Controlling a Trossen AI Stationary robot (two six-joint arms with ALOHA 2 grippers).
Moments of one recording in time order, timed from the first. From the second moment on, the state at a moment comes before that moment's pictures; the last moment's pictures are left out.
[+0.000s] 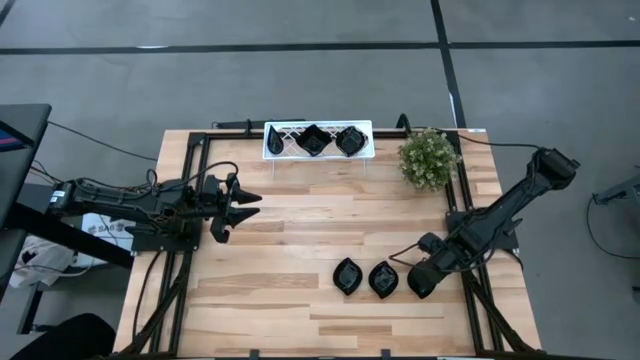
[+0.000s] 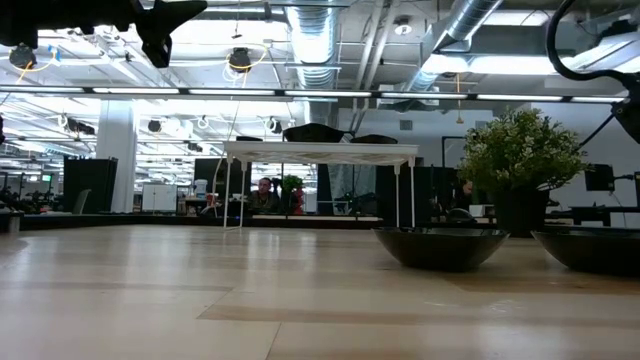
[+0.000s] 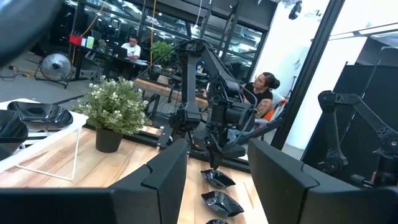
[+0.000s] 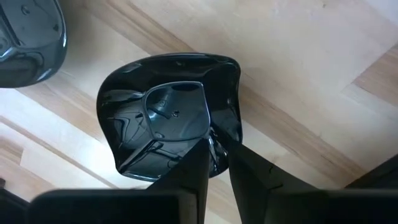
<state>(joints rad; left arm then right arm) -0.11 0.72 0.30 0.42 -0.10 -0.25 0.69 1.03 0.53 -0.80 -0.10 1.67</state>
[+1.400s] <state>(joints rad) -0.11 0.72 0.30 0.42 -0.10 -0.25 0.87 1.04 0.45 -0.73 0.00 2.08</state>
